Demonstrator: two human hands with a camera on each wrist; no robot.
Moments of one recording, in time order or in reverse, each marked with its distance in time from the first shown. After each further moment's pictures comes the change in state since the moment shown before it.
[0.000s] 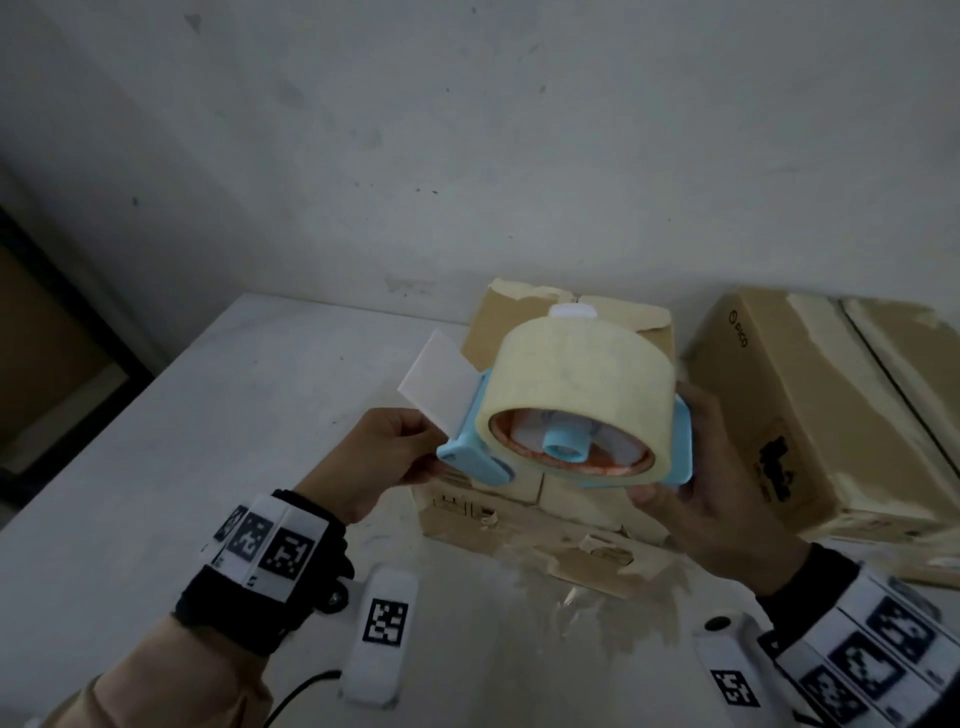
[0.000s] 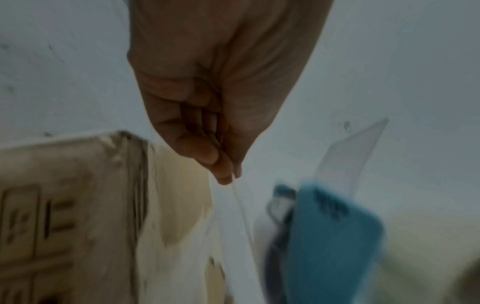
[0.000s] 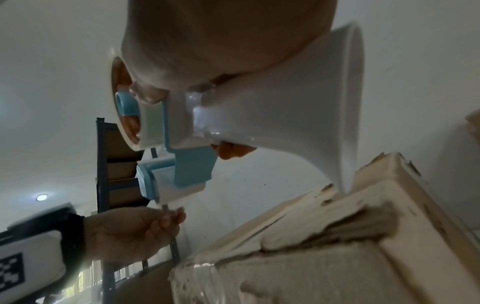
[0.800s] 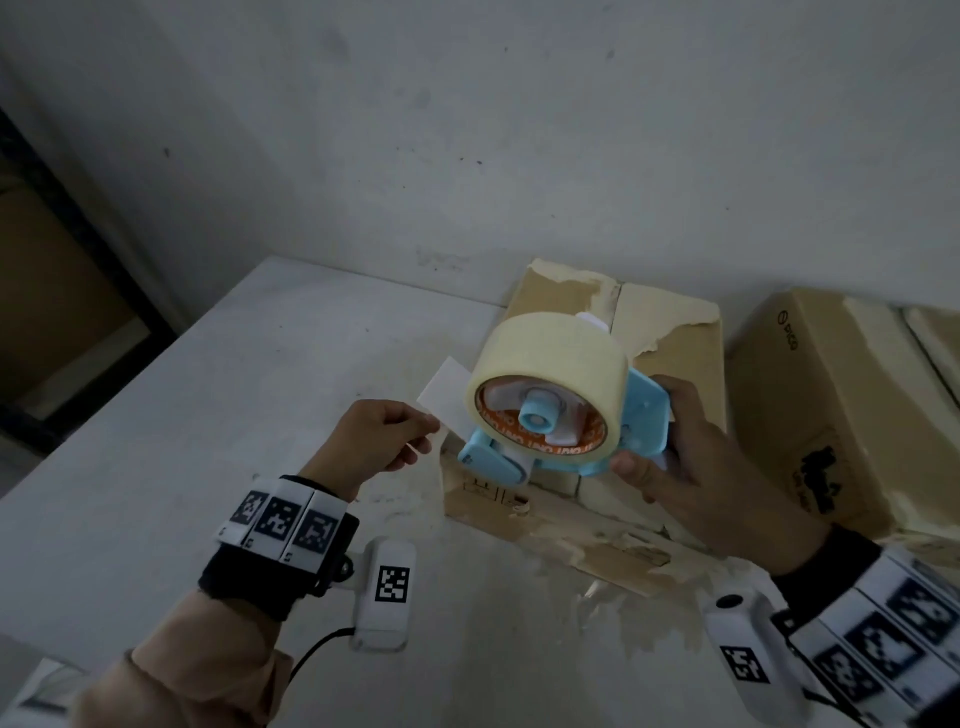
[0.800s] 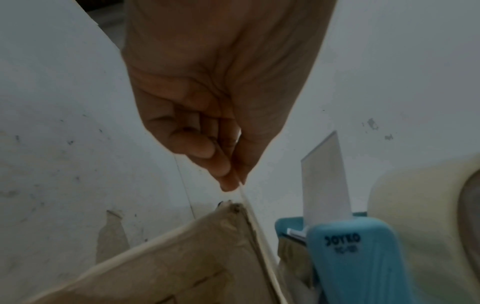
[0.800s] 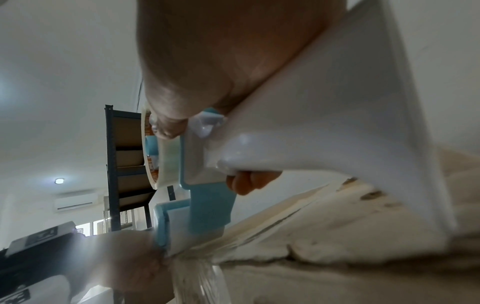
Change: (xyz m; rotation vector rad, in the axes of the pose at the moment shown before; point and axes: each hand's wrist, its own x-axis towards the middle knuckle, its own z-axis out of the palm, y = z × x) left_hand 0.021 -0.037 -0.034 0.136 0.147 -0.052; right_hand 0.025 0.004 0.020 -0.278 -0.182 0.271
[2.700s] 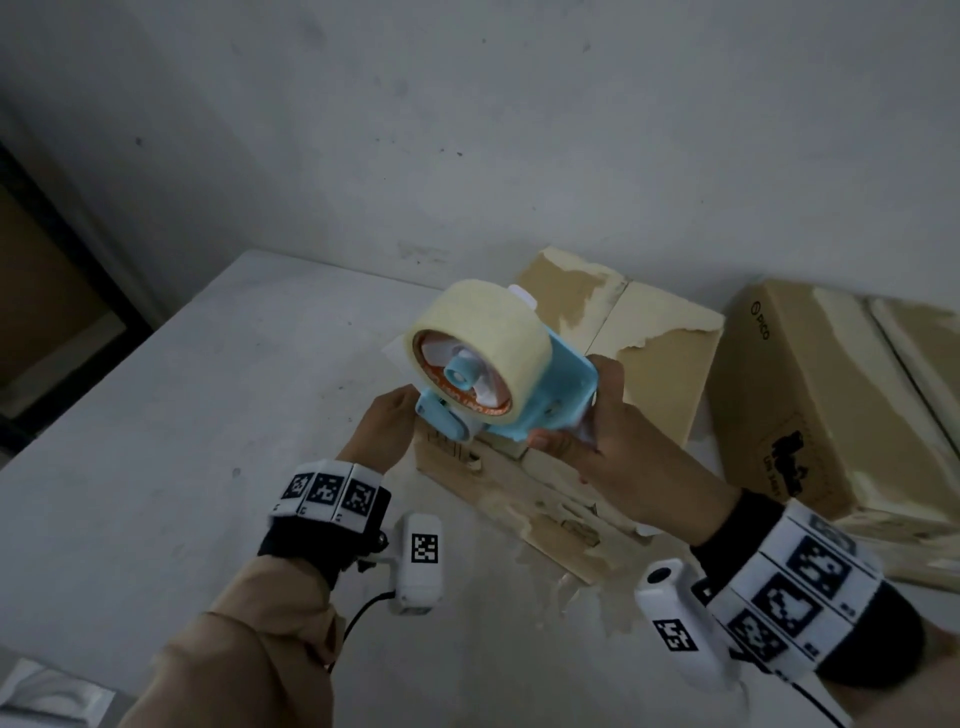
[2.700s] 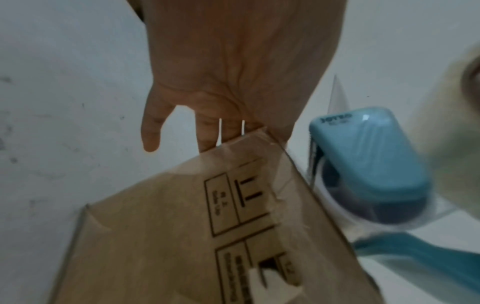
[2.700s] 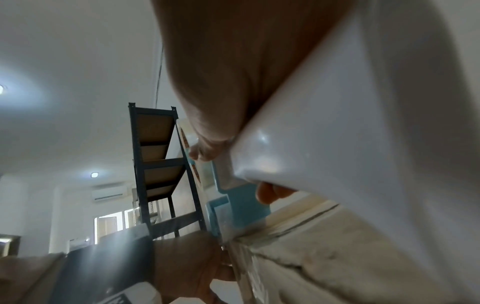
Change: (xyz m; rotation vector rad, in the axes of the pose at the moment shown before) left_hand 0.023 -0.007 0.036 -0.106 0.094 -0.057; right_hand 0.018 -0.015 0.025 -0.002 -0.057 0.072
